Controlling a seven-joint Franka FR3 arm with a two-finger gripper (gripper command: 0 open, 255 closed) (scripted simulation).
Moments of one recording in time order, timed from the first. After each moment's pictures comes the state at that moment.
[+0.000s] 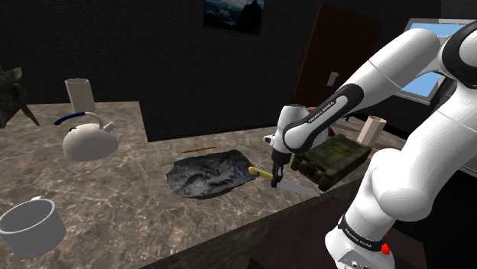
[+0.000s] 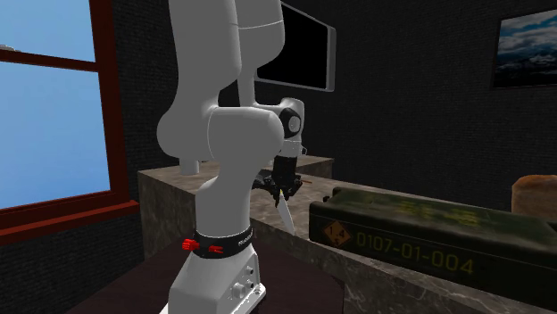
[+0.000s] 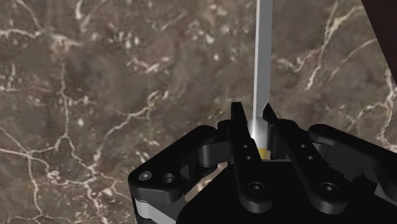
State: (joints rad) arm 0.13 -0.23 -0.26 -2.89 0.07 2.59 -0.69
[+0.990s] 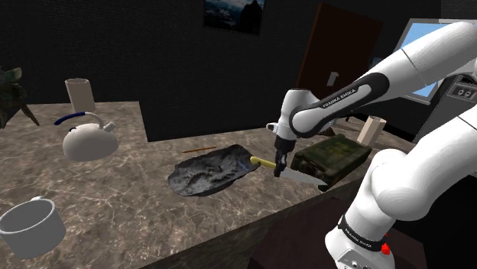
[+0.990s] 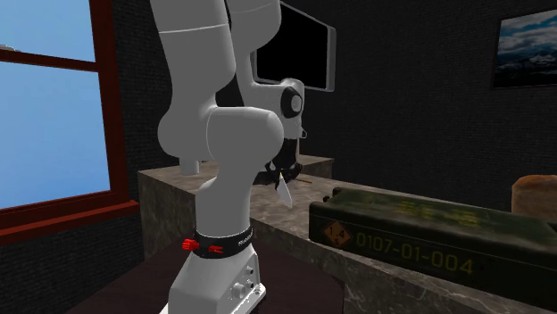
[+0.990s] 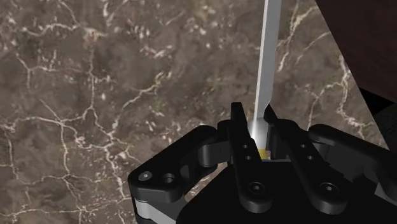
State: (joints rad) arm 0.09 -0.42 -0.23 -2.85 0.00 2.37 -0.63
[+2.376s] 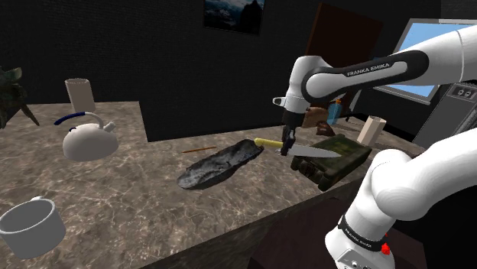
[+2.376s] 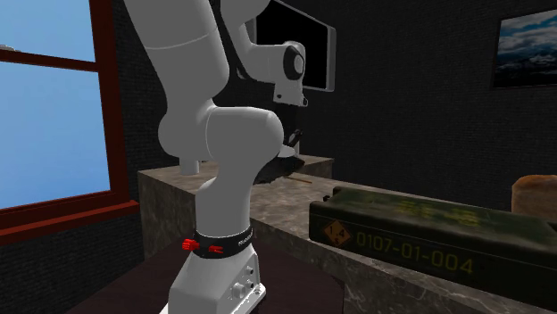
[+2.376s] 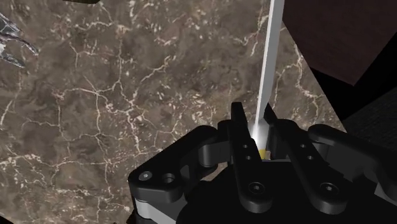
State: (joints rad) arm 0.07 -0.63 -0.19 -2.70 -0.02 2.01 -0.58
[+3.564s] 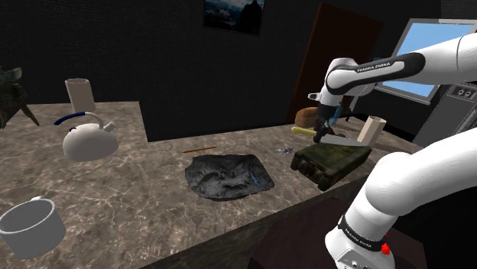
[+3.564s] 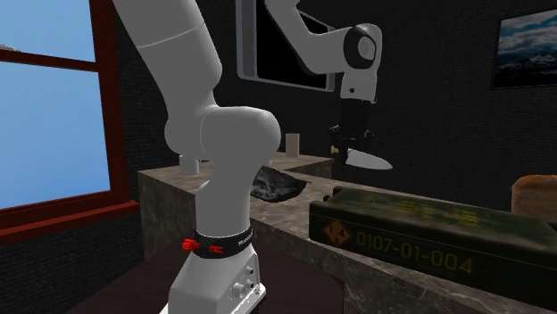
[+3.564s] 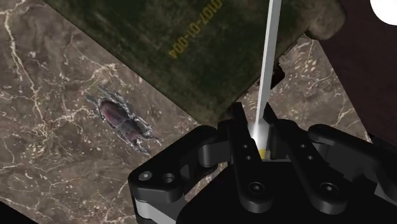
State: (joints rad) arm -0.16 -0.58 -0.56 -2.59 -0.27 1.95 -1.02
